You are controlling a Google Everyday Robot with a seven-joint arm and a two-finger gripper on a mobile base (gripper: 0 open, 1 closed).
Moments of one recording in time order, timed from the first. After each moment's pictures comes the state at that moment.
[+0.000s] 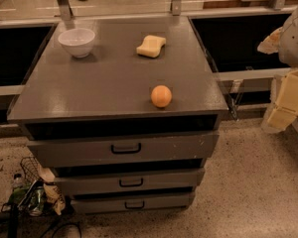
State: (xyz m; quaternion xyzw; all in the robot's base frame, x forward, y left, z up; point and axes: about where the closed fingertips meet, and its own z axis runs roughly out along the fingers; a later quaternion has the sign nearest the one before) arm 0.438 -0.217 0.976 -0.60 0.78 -0.03 0.16
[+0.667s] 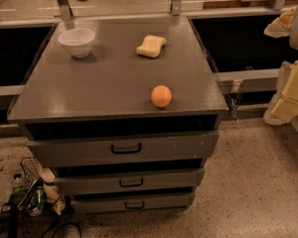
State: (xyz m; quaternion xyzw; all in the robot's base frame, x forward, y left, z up) arm 0.433 -0.210 1.008 -0.60 0.78 -0.05 0.20
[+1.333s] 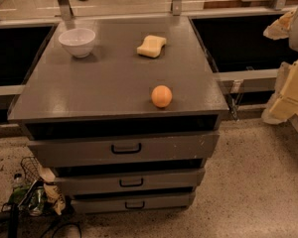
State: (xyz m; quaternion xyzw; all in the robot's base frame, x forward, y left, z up) arm 0.438 -0.212 1.003 -0.59 0.78 -0.04 0.21
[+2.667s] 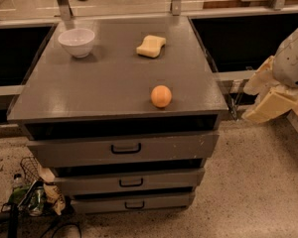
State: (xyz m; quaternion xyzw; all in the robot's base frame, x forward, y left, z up) arm 0.444 -0.214 0.941 -0.58 0.79 0.01 0.20
